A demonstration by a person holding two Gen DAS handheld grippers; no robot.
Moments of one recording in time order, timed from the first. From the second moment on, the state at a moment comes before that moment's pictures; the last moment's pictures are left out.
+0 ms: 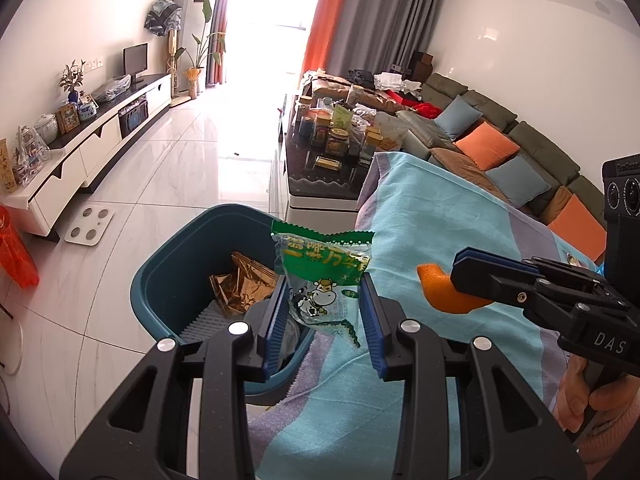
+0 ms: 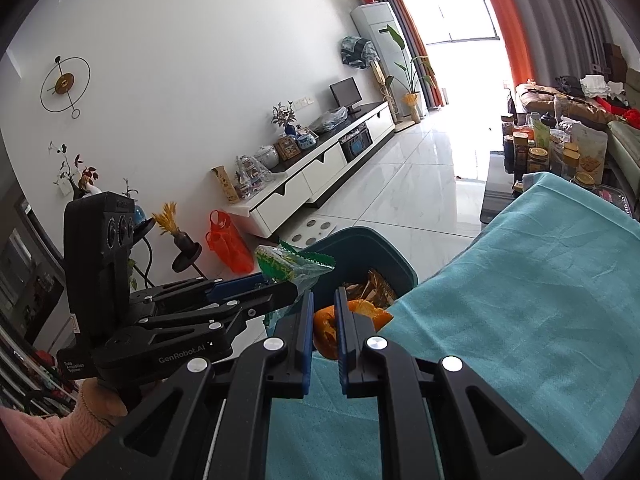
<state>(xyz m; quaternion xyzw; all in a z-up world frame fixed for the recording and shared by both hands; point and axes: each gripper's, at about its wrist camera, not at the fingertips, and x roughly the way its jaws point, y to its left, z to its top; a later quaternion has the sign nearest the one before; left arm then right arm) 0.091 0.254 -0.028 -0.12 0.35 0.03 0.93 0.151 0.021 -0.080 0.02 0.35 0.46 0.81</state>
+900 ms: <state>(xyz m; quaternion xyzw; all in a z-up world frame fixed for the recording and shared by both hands) 0.113 0.274 -0.051 -0.14 0.37 0.06 0.92 0.169 0.067 -0.088 0.00 0.37 0.47 0.80</state>
